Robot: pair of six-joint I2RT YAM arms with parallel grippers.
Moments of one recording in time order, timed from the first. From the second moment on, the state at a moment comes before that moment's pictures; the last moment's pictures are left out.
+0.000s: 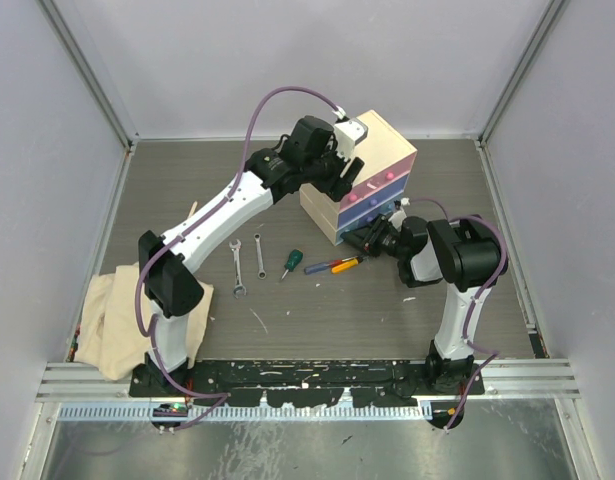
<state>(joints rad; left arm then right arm) -0.77 1.96 2.06 -0.67 0.04 0.07 0.16 1.98 0.55 1.13 -0.65 1.02</state>
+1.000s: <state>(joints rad) -0.77 1.99 2.10 -0.69 0.03 0.07 0.16 1.81 0.31 1.14 -0.64 0.91</state>
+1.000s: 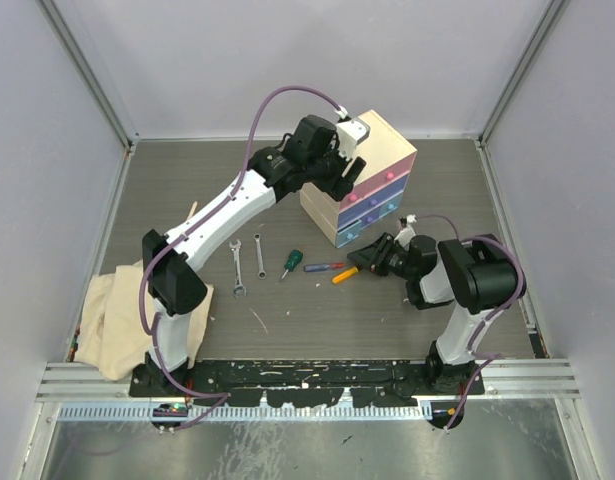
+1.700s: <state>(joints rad) -0.77 1.99 2.09 -0.69 0.03 0.07 0.23 1.43 0.34 0.75 -0.21 0.65</state>
